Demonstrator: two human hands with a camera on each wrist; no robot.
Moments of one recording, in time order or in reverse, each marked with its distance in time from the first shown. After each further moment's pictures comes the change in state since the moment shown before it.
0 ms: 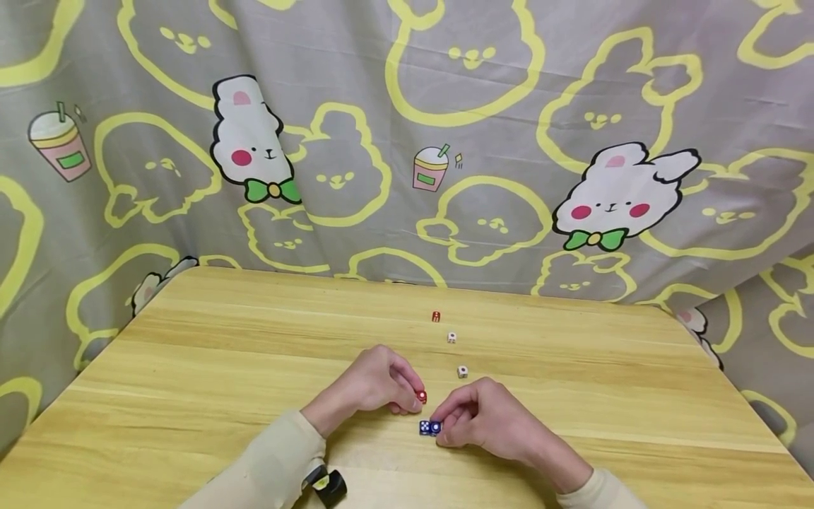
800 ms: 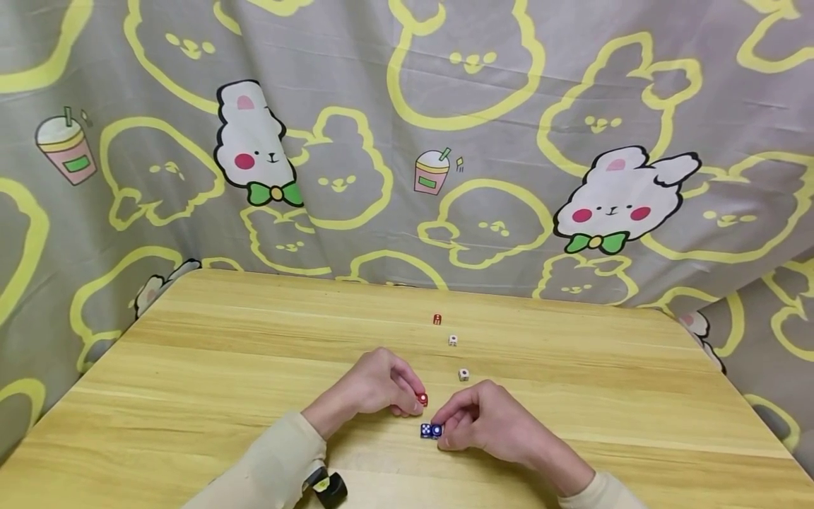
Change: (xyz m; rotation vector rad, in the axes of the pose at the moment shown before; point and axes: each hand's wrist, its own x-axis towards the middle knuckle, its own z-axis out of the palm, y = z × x) left_hand 0.000 -0.001 0.000 0.009 -0.007 0.001; right_hand -0.001 -0.001 0.000 0.019 -0.014 0.003
